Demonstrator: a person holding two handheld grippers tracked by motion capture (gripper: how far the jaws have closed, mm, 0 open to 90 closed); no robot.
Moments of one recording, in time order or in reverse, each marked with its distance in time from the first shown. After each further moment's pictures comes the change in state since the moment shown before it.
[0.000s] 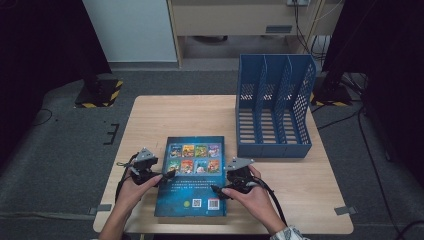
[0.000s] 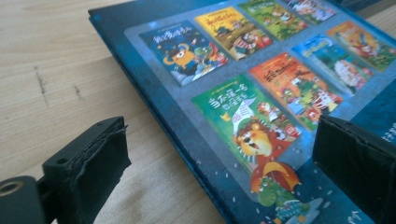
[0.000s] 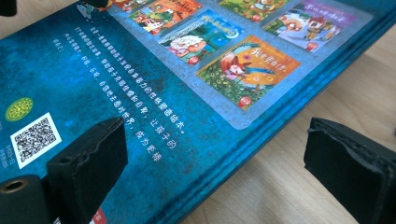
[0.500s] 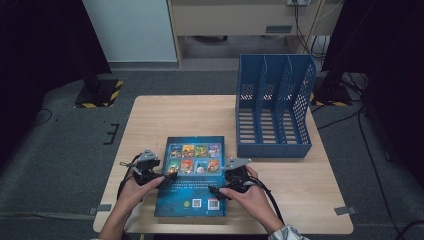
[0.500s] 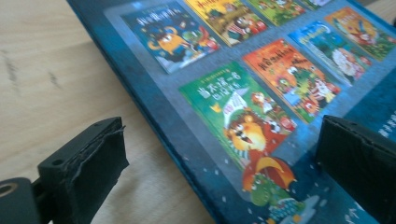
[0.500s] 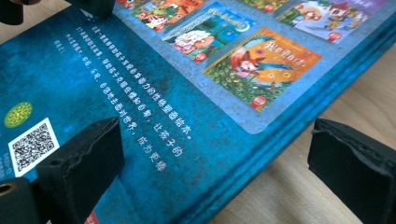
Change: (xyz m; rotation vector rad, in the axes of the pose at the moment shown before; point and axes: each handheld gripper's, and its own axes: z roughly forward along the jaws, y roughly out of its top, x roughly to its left) left arm -0.001 -0.003 0.009 0.045 -0.049 -0.028; right arm -0.001 -0.002 0.012 0.008 0.036 0.027
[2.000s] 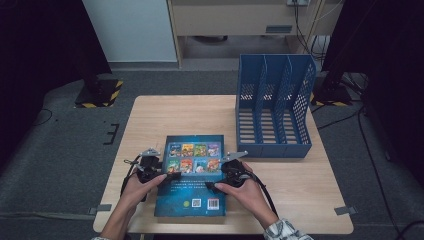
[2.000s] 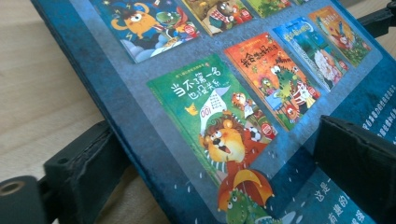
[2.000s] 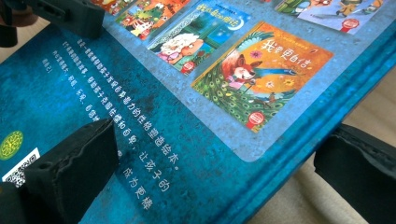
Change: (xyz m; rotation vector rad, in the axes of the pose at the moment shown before) left arm 0.003 0.007 0.008 0.040 -0.097 -0.080; right arm -0.009 0.014 0.016 0.053 0.043 0.092
